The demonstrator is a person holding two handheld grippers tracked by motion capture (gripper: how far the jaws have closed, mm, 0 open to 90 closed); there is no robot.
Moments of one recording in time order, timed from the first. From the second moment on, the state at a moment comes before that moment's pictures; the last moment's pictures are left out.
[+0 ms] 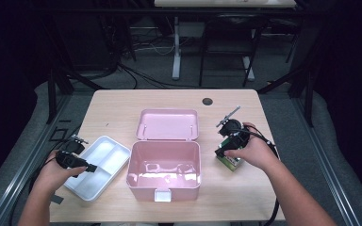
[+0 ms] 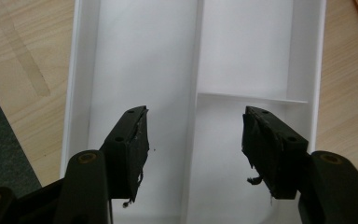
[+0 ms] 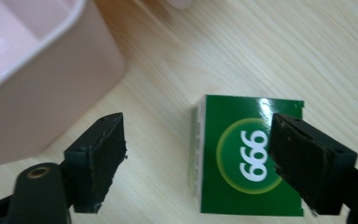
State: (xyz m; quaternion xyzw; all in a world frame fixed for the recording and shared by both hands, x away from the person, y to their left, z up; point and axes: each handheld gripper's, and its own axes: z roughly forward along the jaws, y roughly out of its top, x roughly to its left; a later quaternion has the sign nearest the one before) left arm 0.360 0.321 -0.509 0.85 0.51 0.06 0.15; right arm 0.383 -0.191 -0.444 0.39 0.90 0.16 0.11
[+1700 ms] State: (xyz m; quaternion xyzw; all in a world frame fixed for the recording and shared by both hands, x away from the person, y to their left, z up) left arm 0.353 0.309 -0.499 0.86 0.48 0.04 0.17; right arm 0.434 -0.213 -0.489 0.42 0.91 0.04 0.01
